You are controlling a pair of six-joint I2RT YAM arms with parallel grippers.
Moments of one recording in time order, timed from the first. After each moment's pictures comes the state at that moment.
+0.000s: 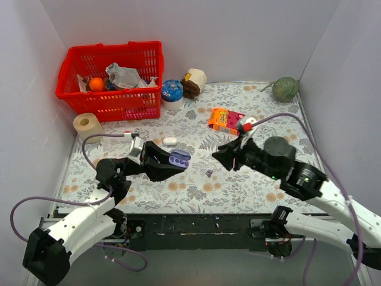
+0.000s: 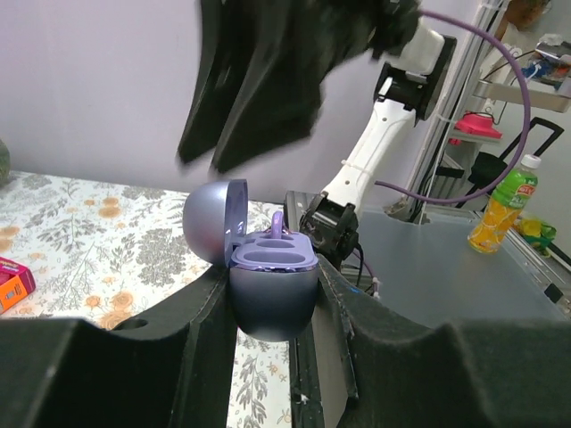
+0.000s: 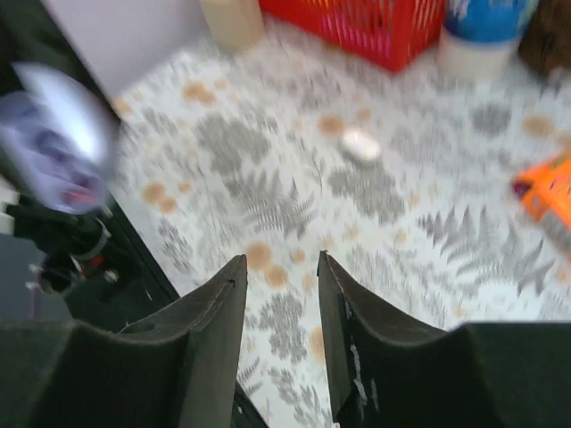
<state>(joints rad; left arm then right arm) -0.54 0.83 0.42 0.97 0.94 -0.63 0.99 0.78 1.05 -0.41 0.00 0.20</state>
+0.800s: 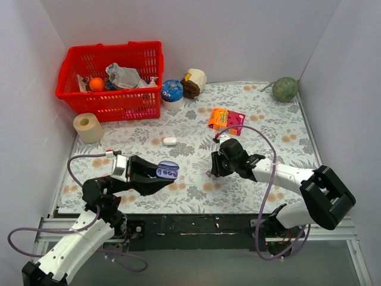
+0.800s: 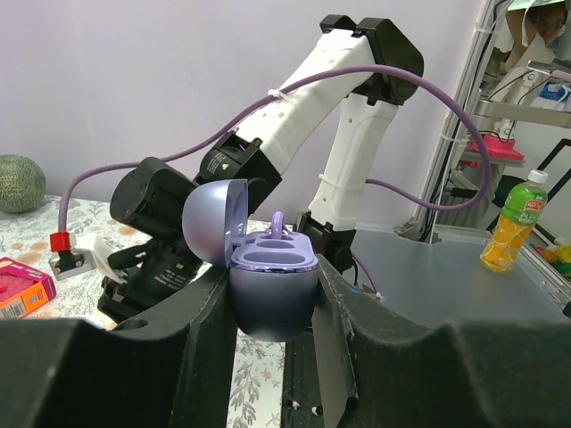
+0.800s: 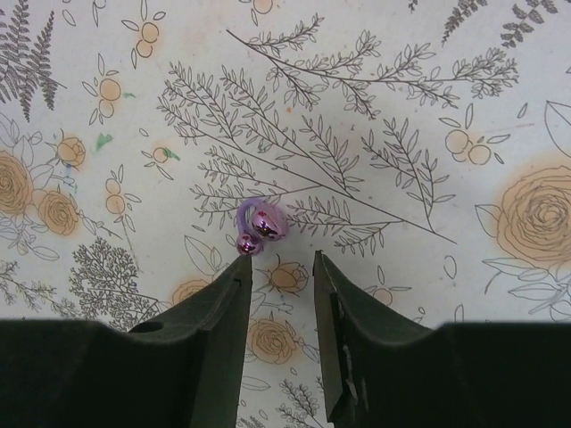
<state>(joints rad) -0.54 0.43 0.30 0.77 0.83 -0.61 0.76 1.35 0.64 -0.14 -0.04 0.38</state>
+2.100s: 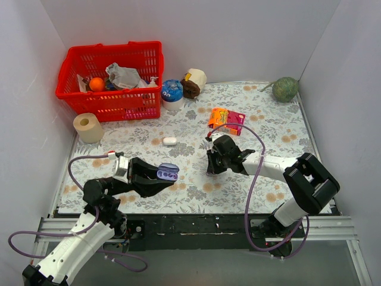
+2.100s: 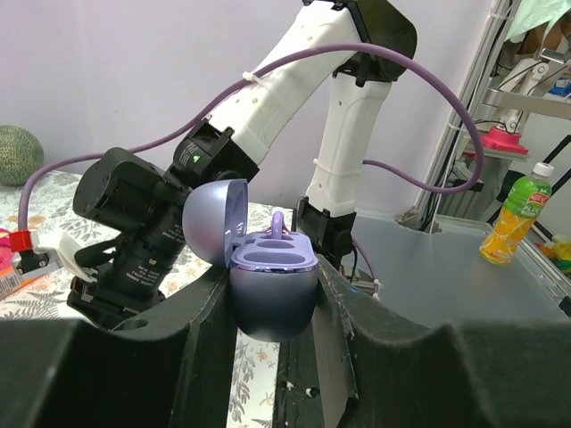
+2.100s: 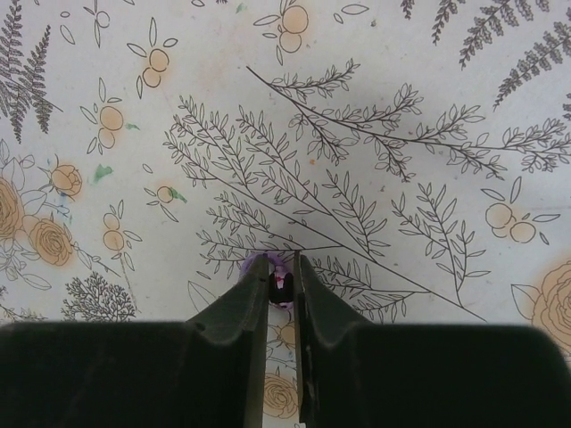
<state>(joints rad) -0.54 0.37 0.29 0.65 0.83 -0.58 0.75 1.54 0.74 -0.09 -0.09 0.33</state>
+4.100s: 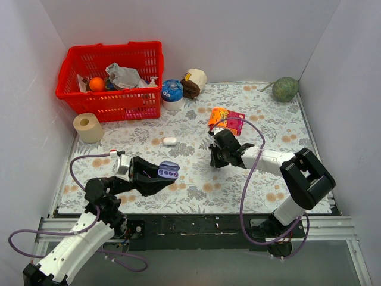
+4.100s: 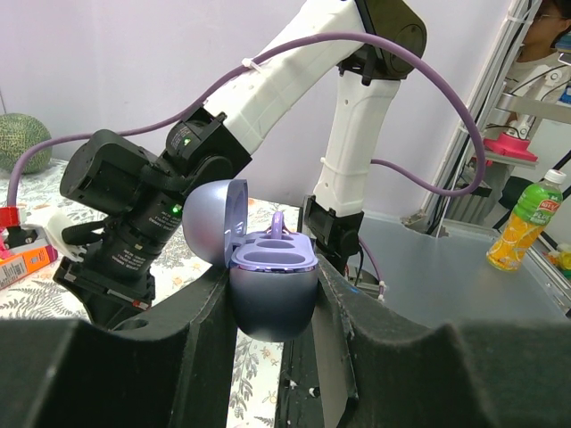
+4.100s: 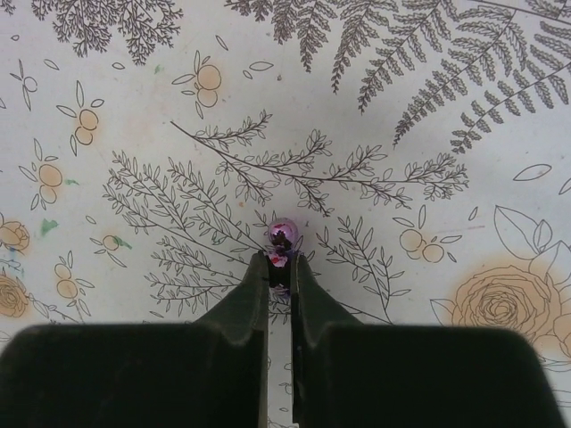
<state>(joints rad) -0.54 0.38 0.27 0.65 0.80 -0.58 0.70 1.59 0.82 -0.15 -0.01 0.31</state>
